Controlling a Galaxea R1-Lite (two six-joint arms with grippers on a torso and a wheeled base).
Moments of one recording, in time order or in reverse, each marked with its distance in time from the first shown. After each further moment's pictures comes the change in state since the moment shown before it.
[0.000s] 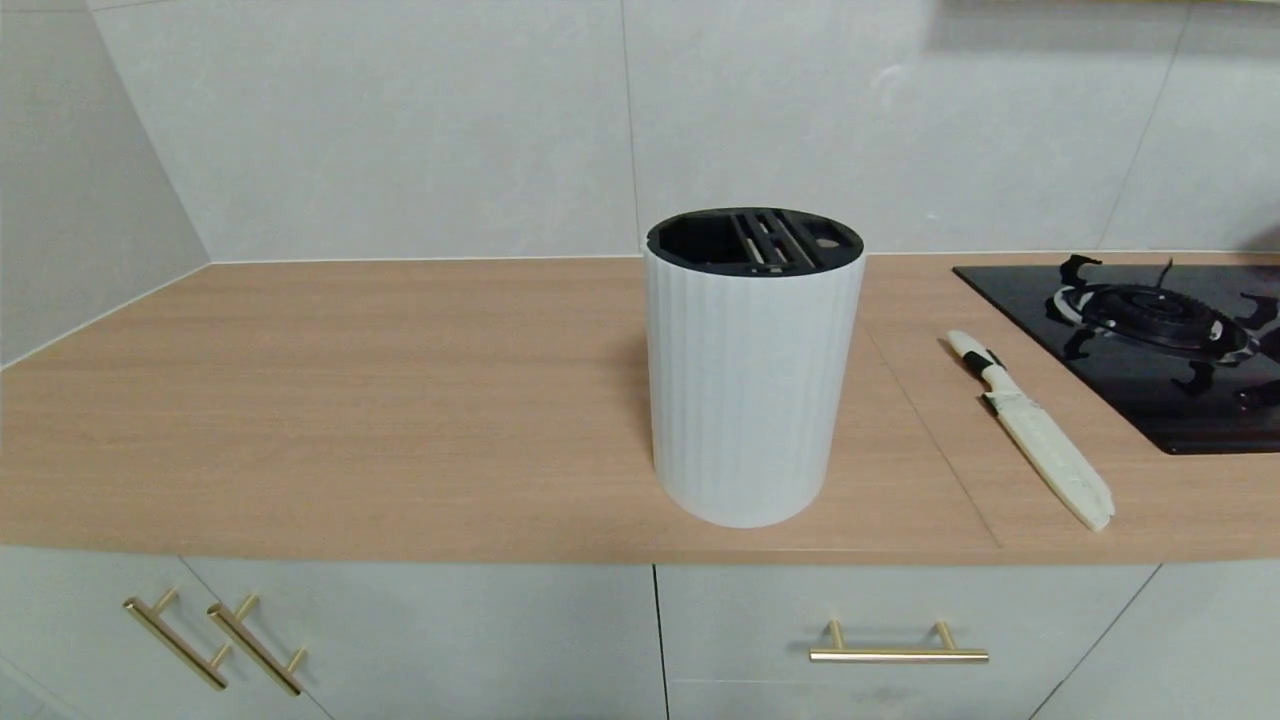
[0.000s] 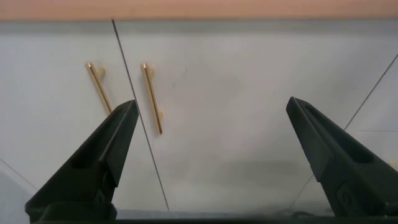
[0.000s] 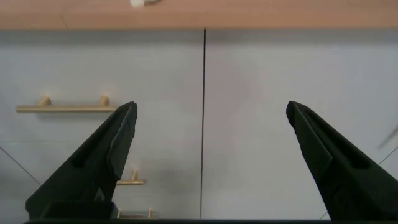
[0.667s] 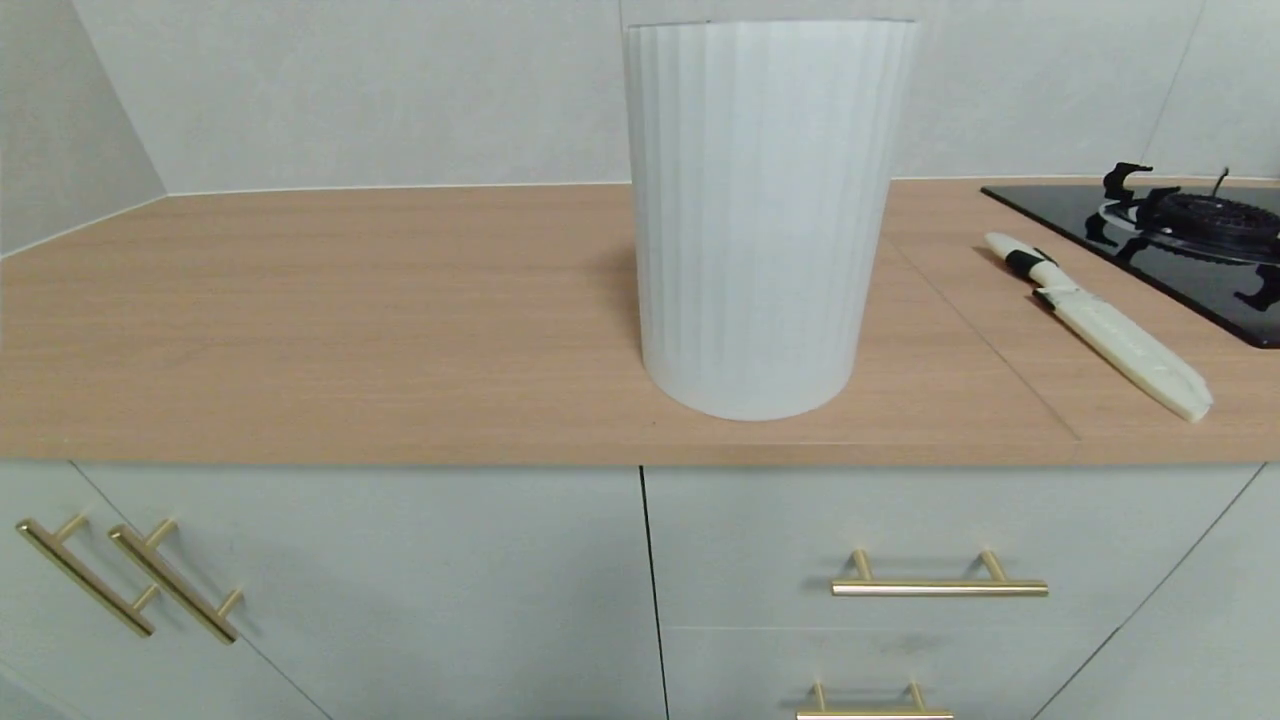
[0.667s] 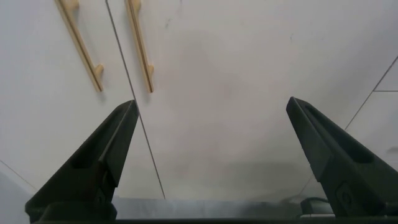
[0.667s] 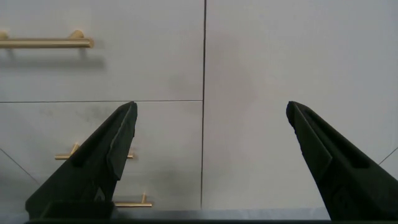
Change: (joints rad) left arm 0.001 0.000 0.000 0.000 0.000 0.000; right arm 0.000 0.000 0.000 0.000 -0.001 0.001
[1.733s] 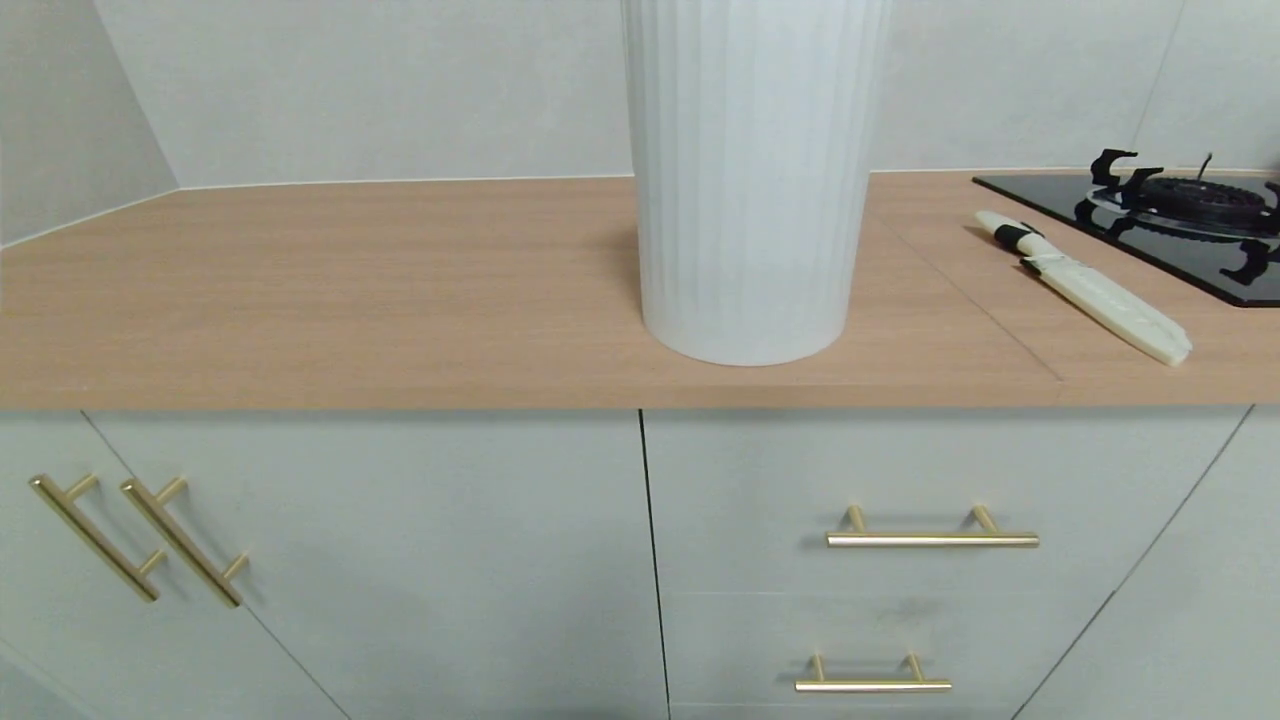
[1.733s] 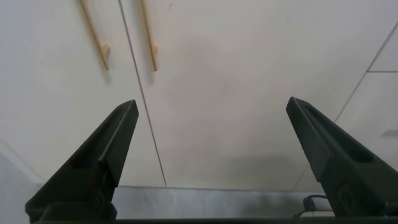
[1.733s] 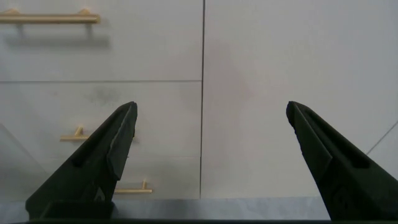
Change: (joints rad) left arm 0.000 0.000 0.000 -0.001 0.000 0.001; right arm 0.000 0.000 0.000 0.000 0.000 0.000
